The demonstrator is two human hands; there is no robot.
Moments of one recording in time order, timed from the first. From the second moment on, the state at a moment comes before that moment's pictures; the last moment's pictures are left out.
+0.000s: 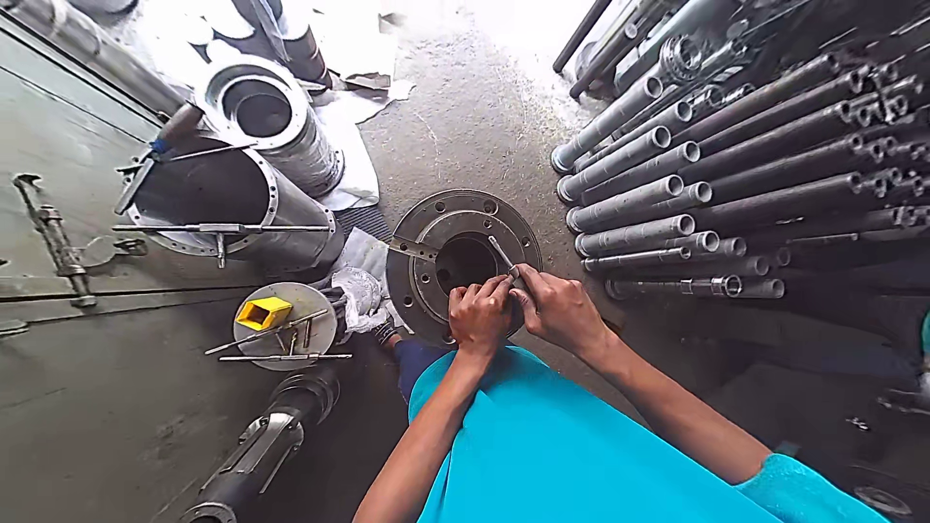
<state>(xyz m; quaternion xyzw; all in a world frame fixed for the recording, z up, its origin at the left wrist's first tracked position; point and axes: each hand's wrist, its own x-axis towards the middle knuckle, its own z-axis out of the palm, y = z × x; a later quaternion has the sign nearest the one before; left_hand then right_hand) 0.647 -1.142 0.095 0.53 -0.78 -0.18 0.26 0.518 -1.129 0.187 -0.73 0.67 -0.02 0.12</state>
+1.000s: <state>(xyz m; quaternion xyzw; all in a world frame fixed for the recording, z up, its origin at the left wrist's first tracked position) 0.646 -1.145 0.102 0.55 -0.78 -0.19 0.24 0.456 -1.188 0.211 -0.94 0.30 0.01 0.14</state>
